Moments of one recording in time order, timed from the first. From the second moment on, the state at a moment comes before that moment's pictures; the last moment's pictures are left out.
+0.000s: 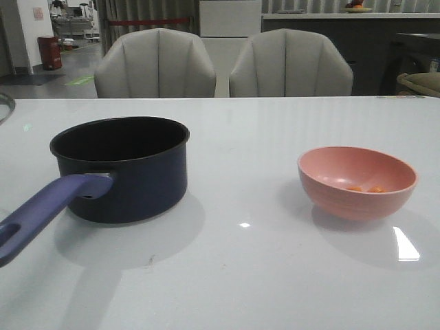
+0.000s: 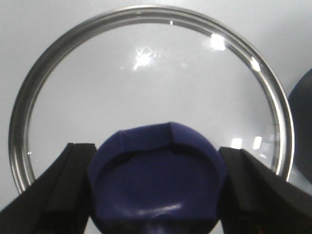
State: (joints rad) left arm 0.04 1.70 -1.43 0.04 1.03 -0.08; right arm 0.12 -0.01 0.03 -0.02 0.08 -0.04
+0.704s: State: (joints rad) left arm 0.07 1.85 -1.23 -0.01 0.83 -0.06; right arm 0.12 -0.01 0.03 -0.02 0.08 -0.04
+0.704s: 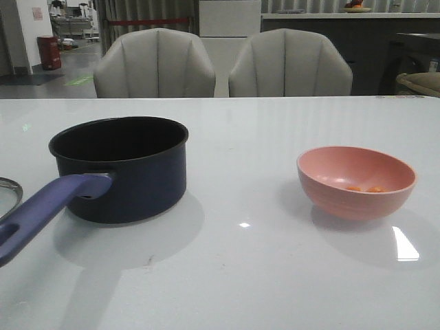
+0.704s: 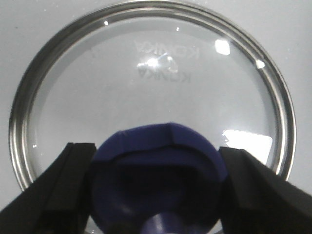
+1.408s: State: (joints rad) left arm 0.07 1.72 -1.23 -0.01 0.84 -0.06; right arm 0.12 -0.01 0.03 -0.02 0.08 -0.04
